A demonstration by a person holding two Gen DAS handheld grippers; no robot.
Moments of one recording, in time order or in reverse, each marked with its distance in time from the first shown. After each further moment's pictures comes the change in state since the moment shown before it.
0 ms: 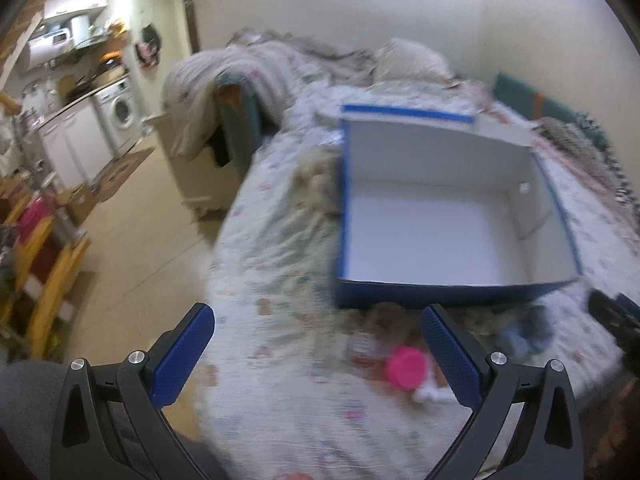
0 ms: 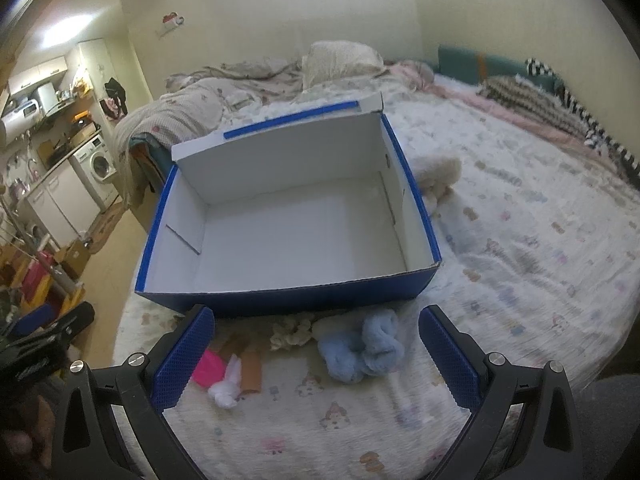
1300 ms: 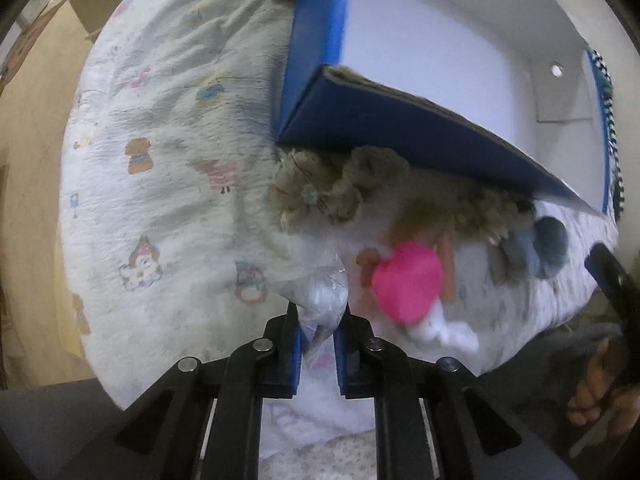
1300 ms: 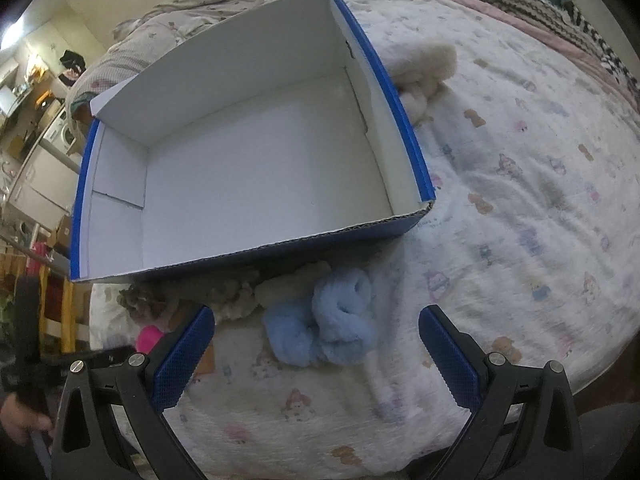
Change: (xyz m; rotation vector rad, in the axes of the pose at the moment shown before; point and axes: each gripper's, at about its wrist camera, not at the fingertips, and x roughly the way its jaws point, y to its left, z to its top) left arm 0.138 -0.003 -0.034 -0.052 0.738 -0.299; right arm 0.086 -0.054 0.005 0.122 0.341 0.002
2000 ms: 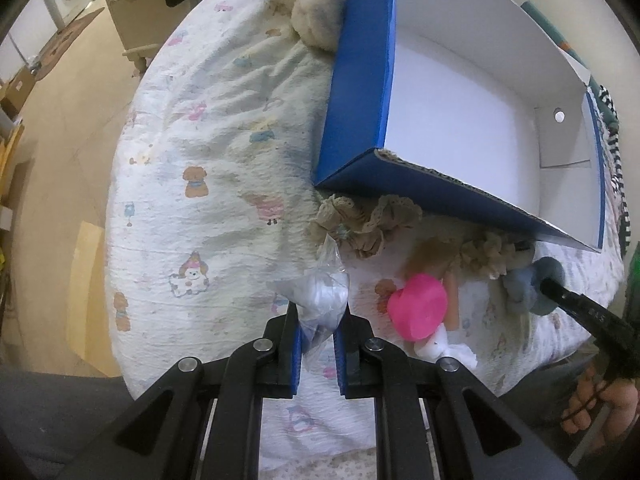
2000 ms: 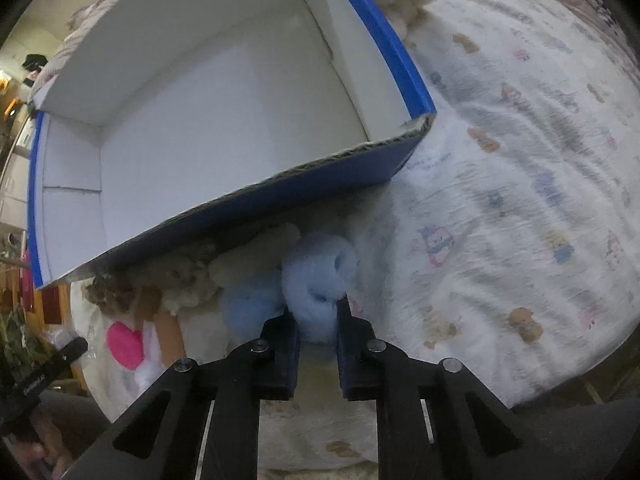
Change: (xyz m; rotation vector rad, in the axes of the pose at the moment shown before) left arm -0.034 0.023 -0.003 -0.073 -0.162 0.051; right arm 0.045 -0.010 0.004 0.076 0.172 -0.038
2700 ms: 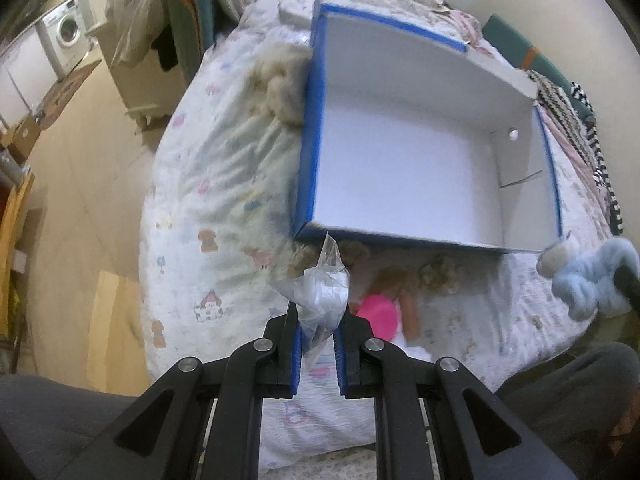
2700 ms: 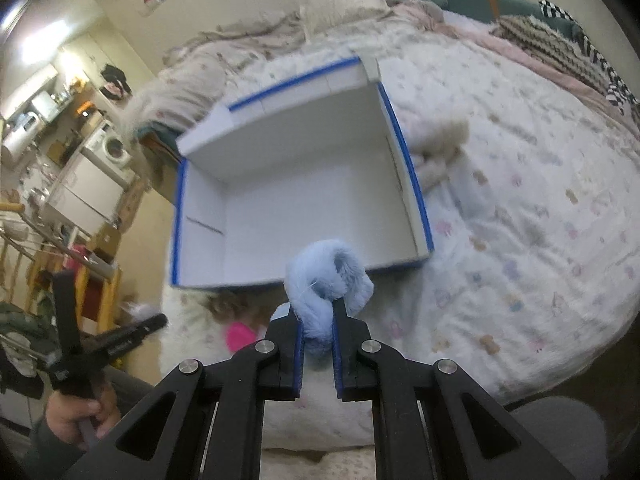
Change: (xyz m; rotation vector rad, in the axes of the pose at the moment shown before) left arm -0.059 -0.039 -0.009 0.092 -0.166 0.027; right arm -0.166 0.038 -0.025 -0.135 -0.273 0.169
